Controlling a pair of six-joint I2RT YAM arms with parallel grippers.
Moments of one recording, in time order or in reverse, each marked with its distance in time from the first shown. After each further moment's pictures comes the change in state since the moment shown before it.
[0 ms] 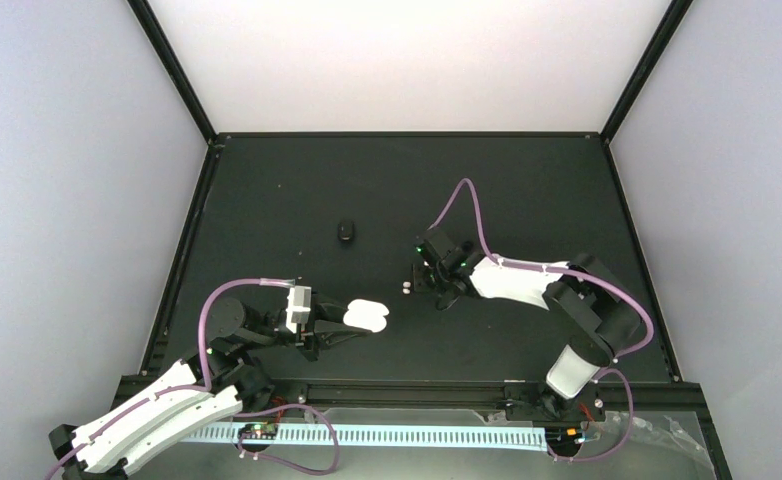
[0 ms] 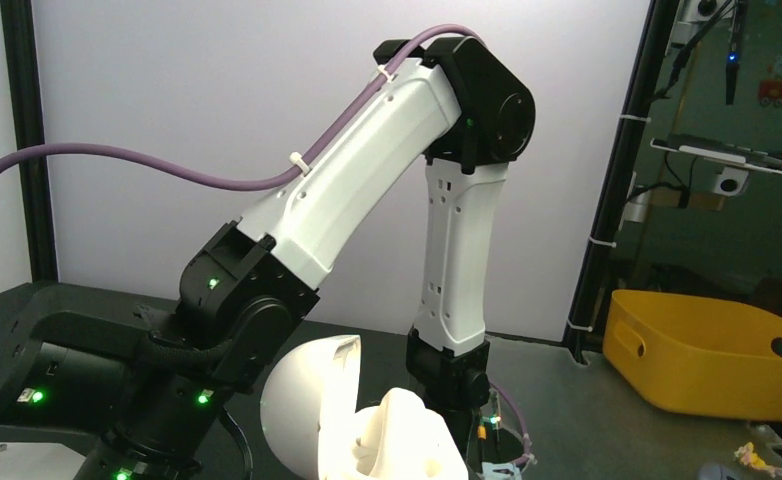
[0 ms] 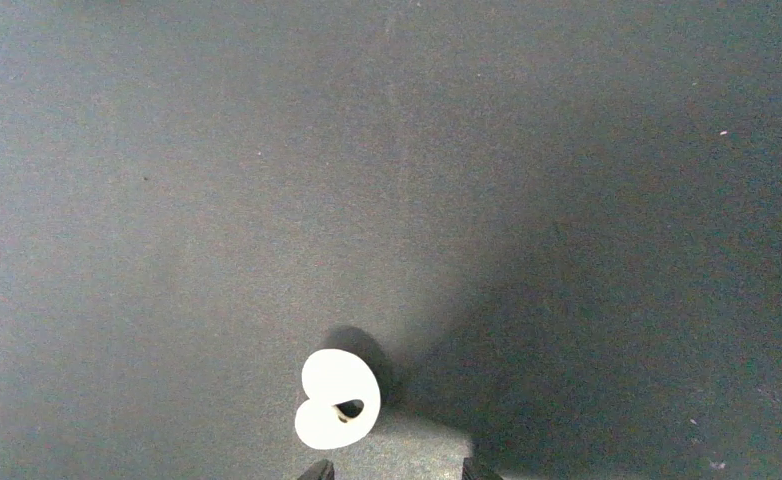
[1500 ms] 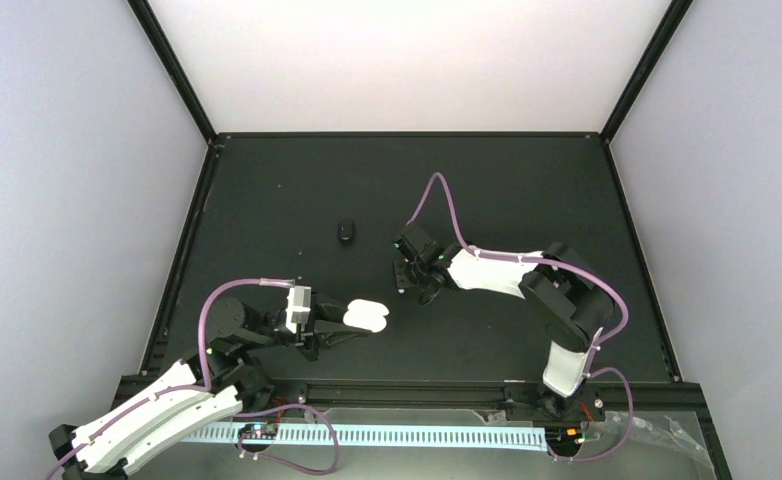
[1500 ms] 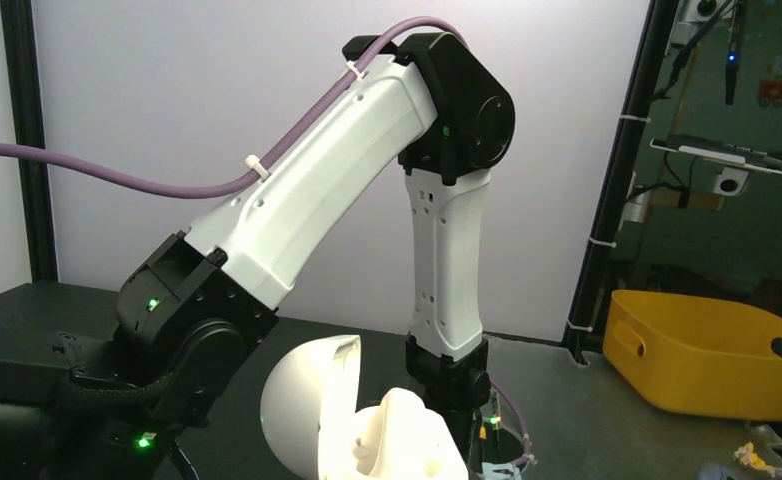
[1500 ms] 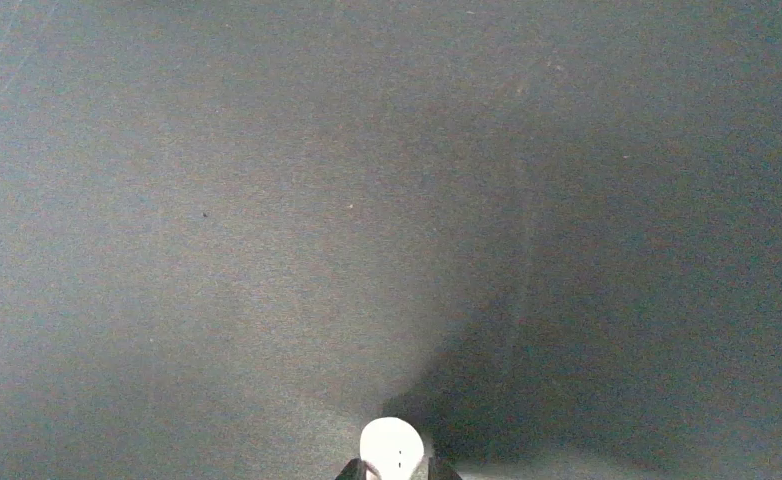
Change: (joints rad) left arm 0.000 -0.001 0.000 0.000 0.000 0.000; right arm 0.051 0.139 0.166 -0.059 0.047 -0.053
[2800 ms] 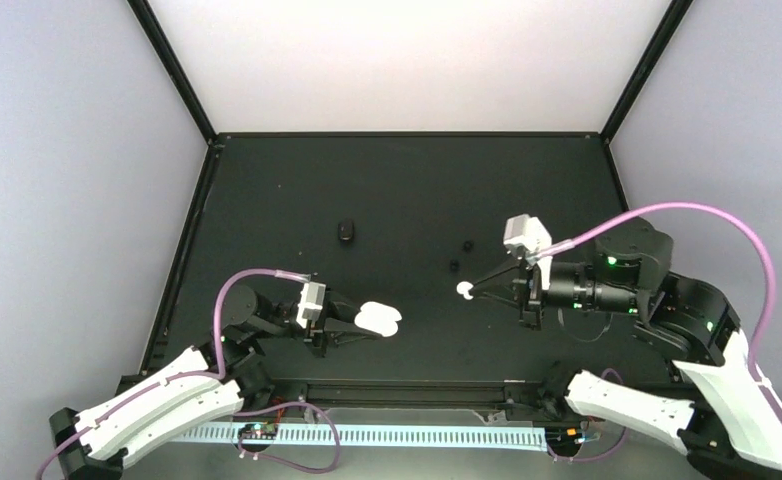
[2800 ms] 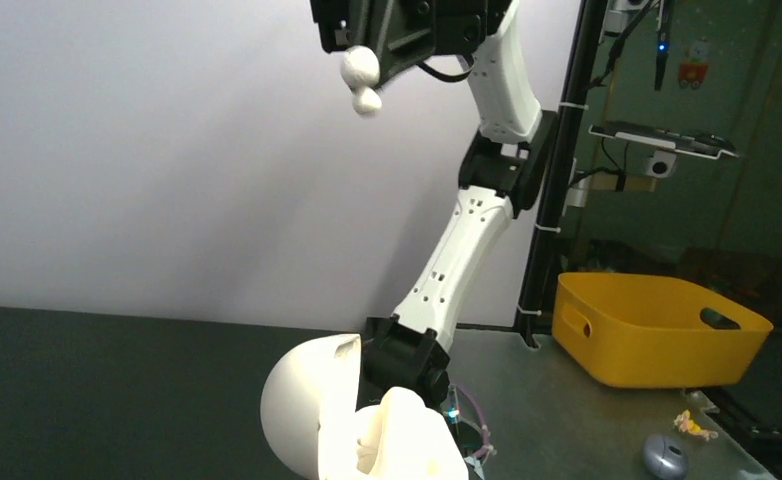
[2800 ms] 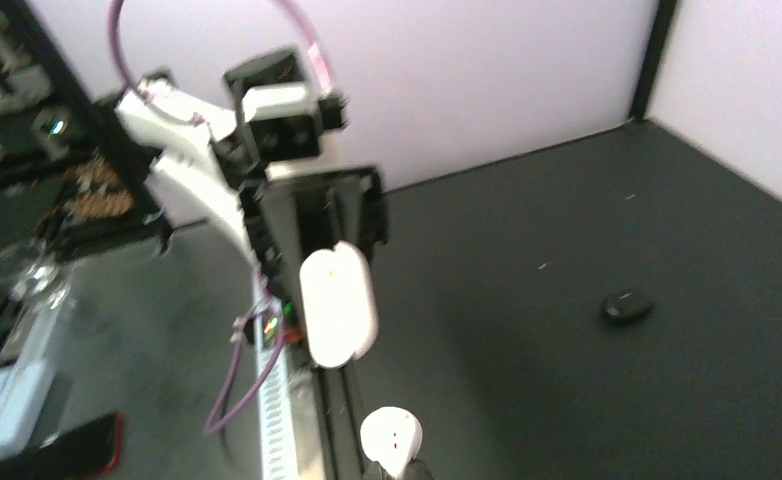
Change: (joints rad) left arm 0.000 0.143 0.037 0.113 0.121 0.000; right arm 0.027 -0.996 0.416 -0.694 -0.454 -0.607
